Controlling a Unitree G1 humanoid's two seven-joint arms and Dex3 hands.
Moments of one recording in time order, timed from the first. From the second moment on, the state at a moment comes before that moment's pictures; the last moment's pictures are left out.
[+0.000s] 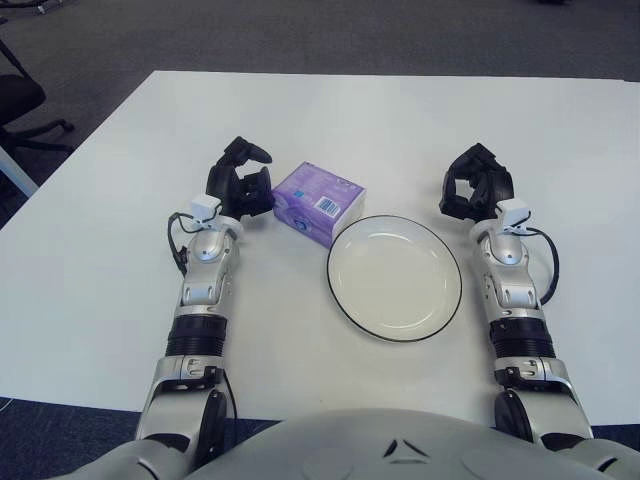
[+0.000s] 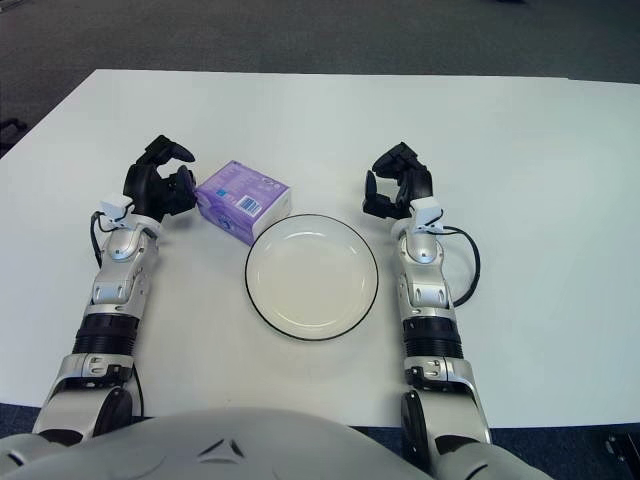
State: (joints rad) left arm -0.25 0.07 0.11 0.20 -0.13 -0.15 -0.04; right arm -0.26 -0.11 -0.11 0.24 0.02 -0.16 -0.10
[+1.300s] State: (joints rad) left arm -0.23 0.15 0.08 0.10 0.18 -0.27 0.10; right arm -0.26 -0.11 -0.11 0.24 0.02 -0.16 -0.09
